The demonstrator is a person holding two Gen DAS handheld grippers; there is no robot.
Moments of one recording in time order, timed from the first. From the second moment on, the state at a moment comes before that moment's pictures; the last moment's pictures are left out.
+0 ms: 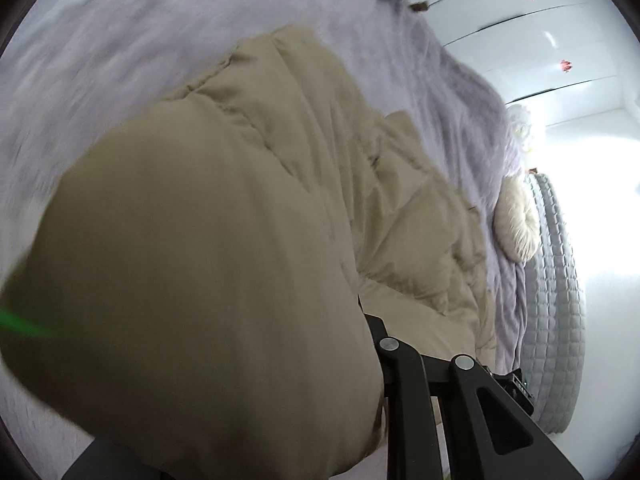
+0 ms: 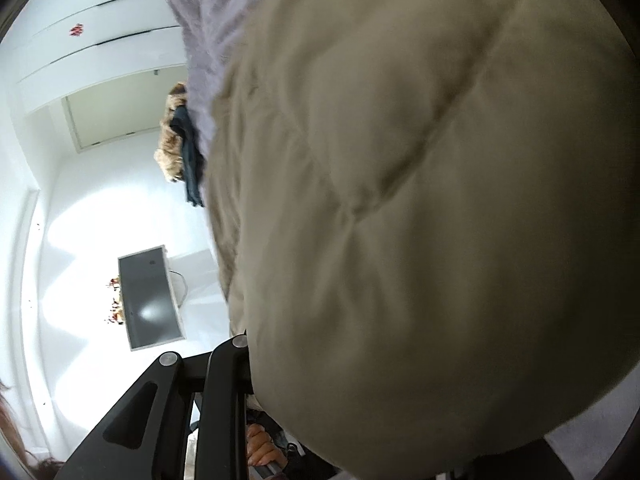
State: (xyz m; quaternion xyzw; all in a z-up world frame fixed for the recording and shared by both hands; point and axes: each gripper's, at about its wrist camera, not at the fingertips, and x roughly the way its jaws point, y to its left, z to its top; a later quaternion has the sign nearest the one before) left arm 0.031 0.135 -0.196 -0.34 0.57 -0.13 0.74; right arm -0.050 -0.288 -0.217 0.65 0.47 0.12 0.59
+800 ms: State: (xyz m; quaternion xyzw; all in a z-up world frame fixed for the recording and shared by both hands) left arm -0.014 0.164 -0.140 -0.12 0.66 -0.05 0.74; right arm -0.081 -0.259 -0.160 0.57 0.56 0.00 0.60
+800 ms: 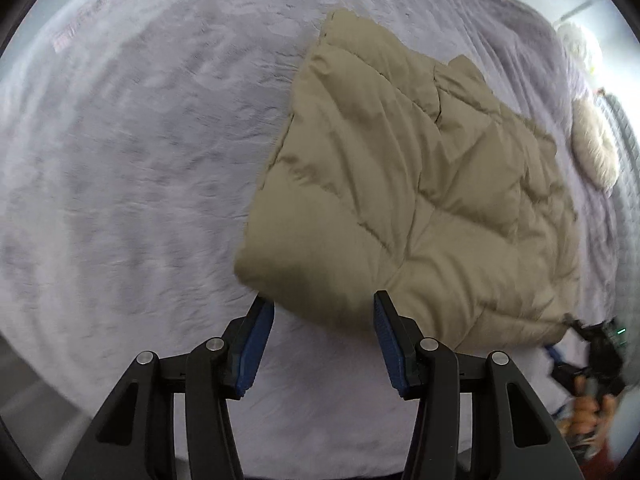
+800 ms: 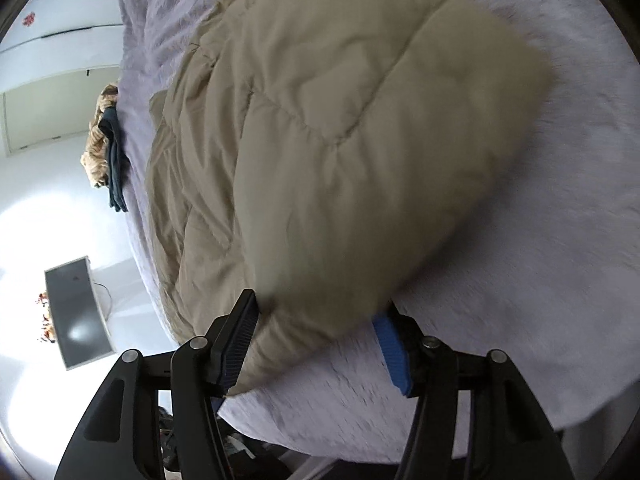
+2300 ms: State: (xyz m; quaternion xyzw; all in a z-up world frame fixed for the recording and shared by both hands) left arm 0.047 0.147 -0.118 -0.04 0.62 -0.07 0.78; right arm -0.030 -0.148 -0.096 0.34 0.66 0.05 0.67
